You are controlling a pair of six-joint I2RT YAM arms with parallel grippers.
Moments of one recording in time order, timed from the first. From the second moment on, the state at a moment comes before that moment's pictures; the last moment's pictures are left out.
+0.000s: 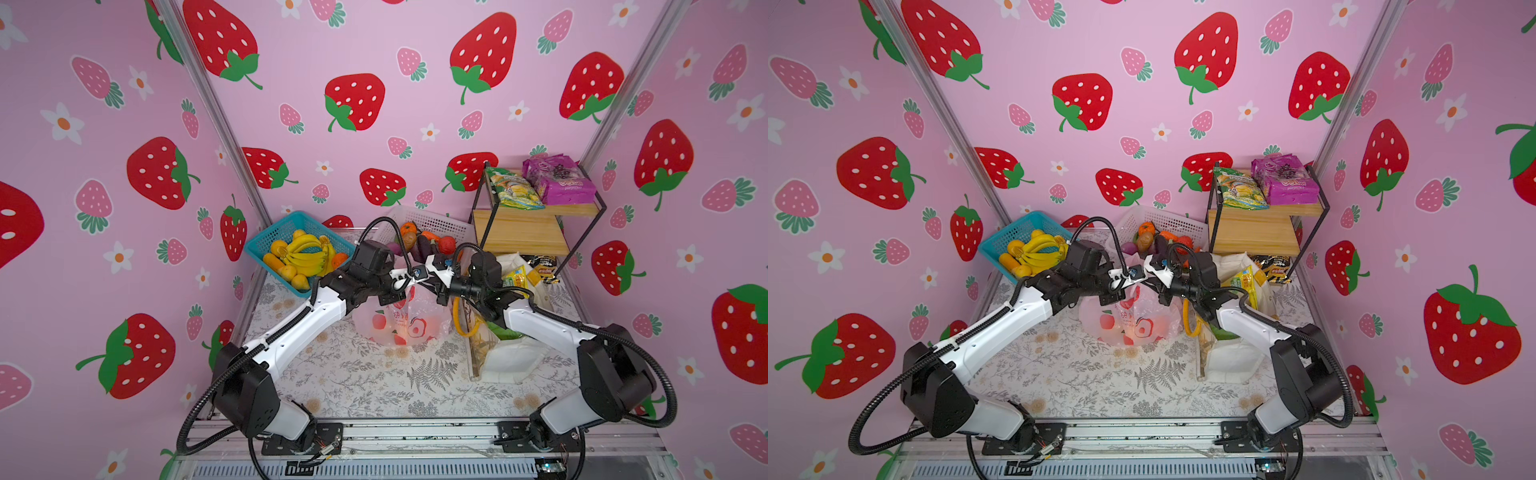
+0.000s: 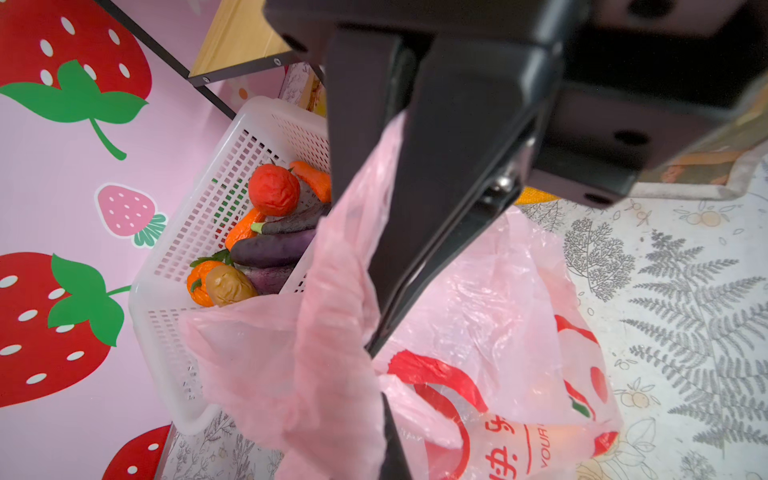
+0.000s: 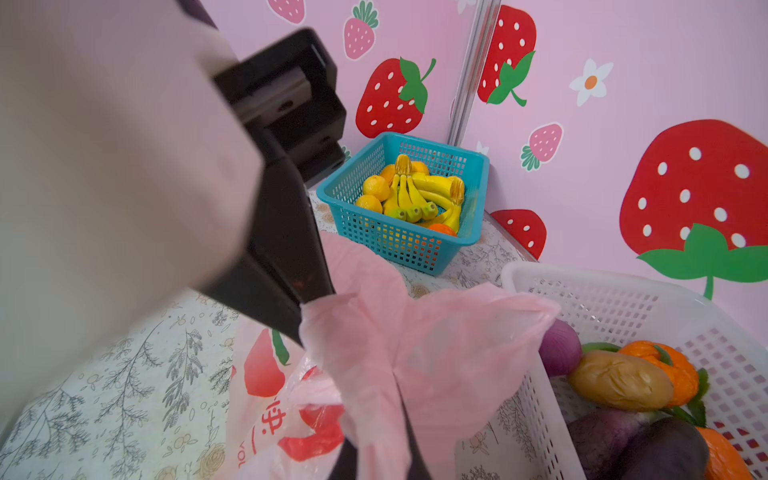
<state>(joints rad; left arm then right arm) -0.58 1.48 1.29 -0.51 0.24 0.84 0.62 1.54 0.95 0.36 -0.69 -0.30</state>
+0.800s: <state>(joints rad) -0.58 1.41 1.24 -0.48 0.12 0.61 0.63 1.44 0.89 0.38 -0.62 -0.35</state>
